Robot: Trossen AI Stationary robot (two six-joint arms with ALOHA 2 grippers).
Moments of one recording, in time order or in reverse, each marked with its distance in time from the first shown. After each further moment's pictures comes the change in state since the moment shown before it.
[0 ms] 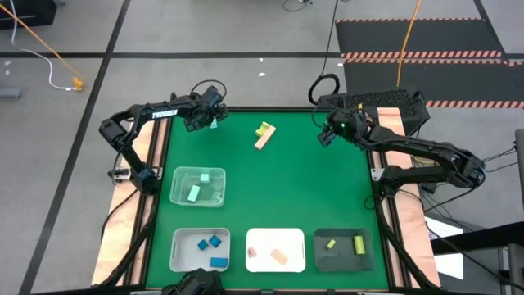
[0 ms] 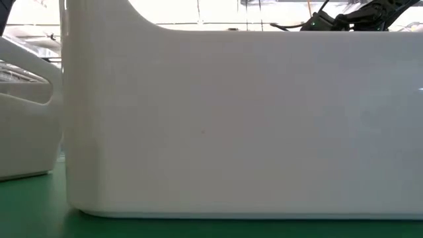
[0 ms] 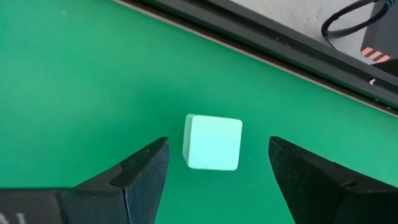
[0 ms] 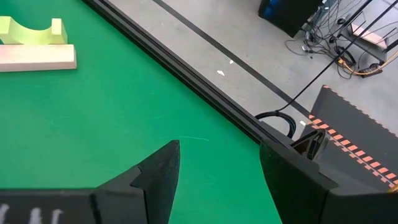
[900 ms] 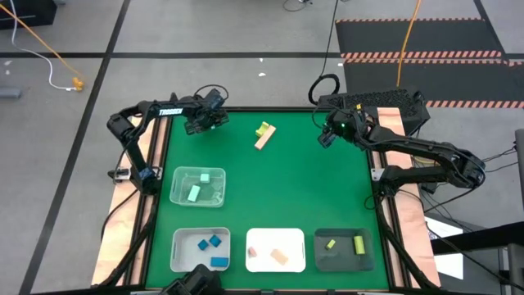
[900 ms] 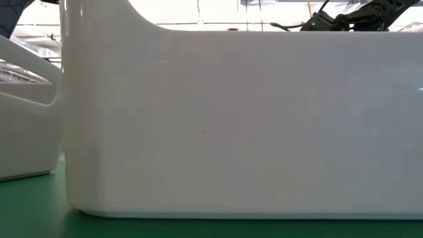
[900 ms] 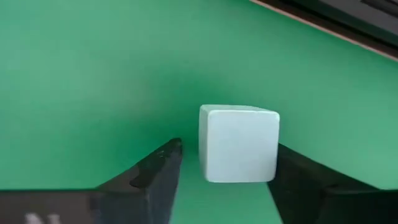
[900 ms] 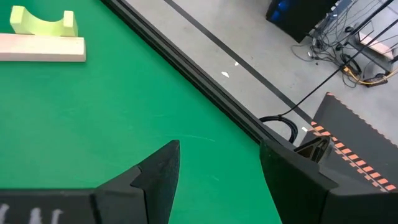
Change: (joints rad) left arm 0.027 0.102 0.003 -0.020 0.053 0.029; right arm 0.000 -0.001 0.000 0.000 -0.026 -0.052
